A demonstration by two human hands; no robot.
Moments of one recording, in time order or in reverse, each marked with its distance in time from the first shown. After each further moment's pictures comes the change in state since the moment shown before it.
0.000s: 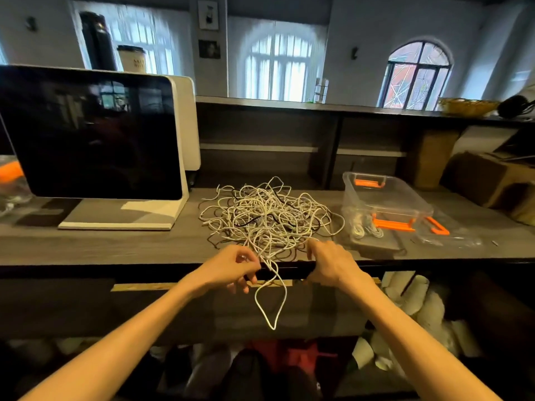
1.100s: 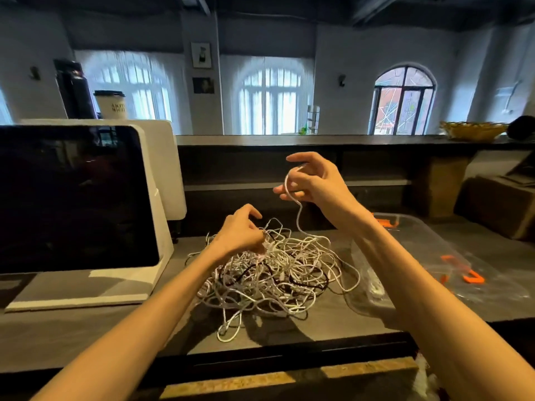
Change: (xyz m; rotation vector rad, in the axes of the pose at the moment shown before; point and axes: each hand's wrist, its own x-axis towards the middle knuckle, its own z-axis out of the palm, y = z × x) left_hand 0.144 0.111 -0.076 0.133 0.357 0.194; right_hand 0.122 -0.016 -0.169 1.354 0.388 -0.344
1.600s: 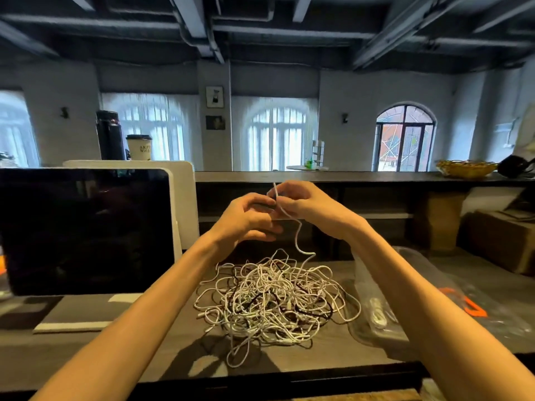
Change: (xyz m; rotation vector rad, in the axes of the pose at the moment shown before) left_hand -0.043 0.081 -0.065 -0.505 -0.099 0.218; right_hand -0.001 -0.062 0.011 -0.336 -0.304 -0.058
